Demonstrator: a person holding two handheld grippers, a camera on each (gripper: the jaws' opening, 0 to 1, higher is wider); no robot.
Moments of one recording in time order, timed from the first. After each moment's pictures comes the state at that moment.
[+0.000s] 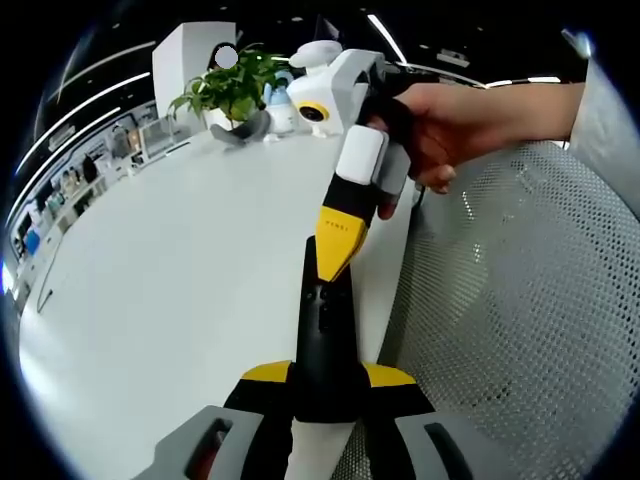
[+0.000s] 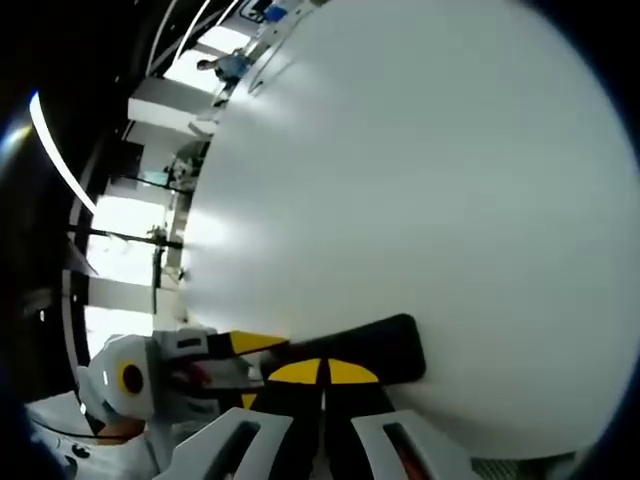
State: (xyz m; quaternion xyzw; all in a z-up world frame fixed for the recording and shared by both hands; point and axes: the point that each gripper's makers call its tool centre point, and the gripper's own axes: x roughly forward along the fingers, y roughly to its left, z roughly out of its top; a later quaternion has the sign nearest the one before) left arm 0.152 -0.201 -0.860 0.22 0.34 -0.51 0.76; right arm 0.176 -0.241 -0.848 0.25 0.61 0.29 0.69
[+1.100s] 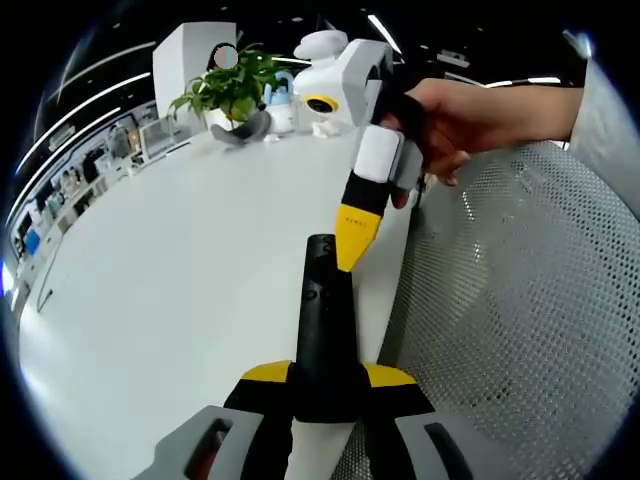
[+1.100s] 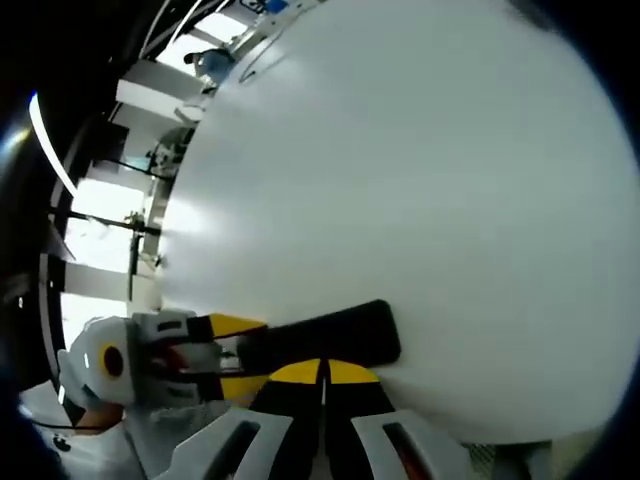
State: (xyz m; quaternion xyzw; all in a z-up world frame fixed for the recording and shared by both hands) left arm 0.152 -0.201 -0.859 0.22 0.34 -0.51 0.76; right arm 0.168 -0.256 -0.853 0.19 0.62 0.27 0.71
